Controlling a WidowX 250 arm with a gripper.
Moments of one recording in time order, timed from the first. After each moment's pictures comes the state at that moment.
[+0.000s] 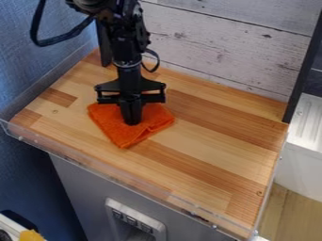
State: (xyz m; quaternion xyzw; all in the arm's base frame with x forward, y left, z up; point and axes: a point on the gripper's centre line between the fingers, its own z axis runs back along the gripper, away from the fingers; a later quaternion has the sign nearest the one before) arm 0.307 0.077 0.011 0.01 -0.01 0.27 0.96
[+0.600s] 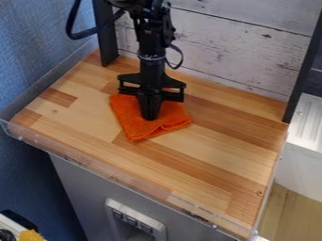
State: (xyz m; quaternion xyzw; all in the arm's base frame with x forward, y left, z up) arm 0.329 0.048 0.012 0.01 0.02 0.15 0.99
